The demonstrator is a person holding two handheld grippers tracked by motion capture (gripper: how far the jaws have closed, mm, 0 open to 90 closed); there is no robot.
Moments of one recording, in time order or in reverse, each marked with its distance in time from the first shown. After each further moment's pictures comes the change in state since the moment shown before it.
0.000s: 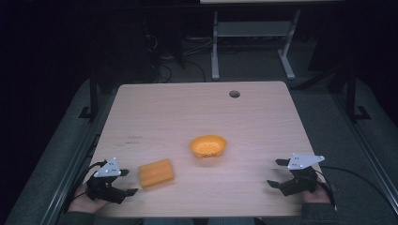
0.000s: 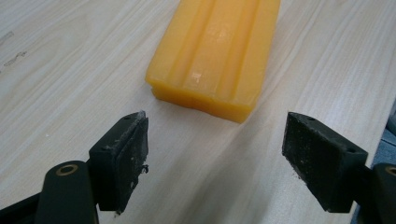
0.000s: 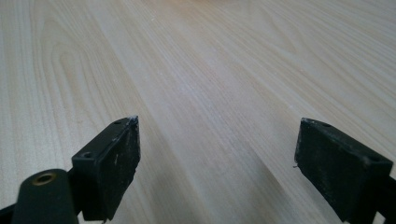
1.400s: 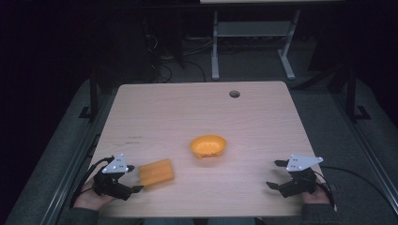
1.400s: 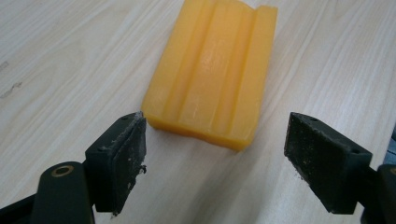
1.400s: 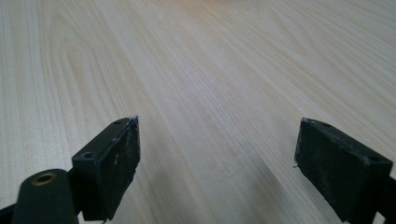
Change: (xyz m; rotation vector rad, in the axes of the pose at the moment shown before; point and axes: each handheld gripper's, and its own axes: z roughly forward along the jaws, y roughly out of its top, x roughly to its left) left arm -0.002 0.022 0.008 0.007 -0.001 0.042; right arm 0.005 0.001 0.001 0.006 0.012 -0.015
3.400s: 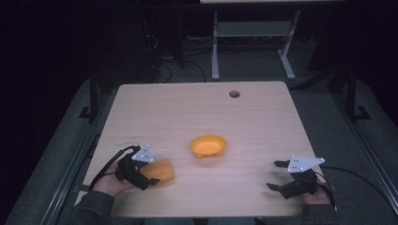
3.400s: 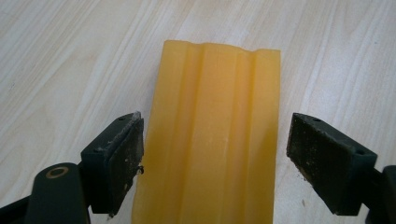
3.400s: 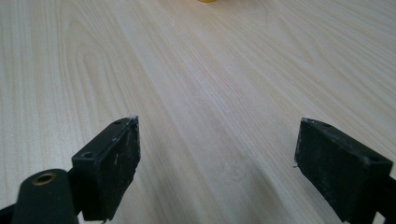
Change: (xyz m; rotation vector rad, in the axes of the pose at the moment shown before) left arm 0.003 0.054 0.042 0.132 -0.066 0.124; right arm 0.002 0.000 -0.003 -0.022 0.026 -0.023
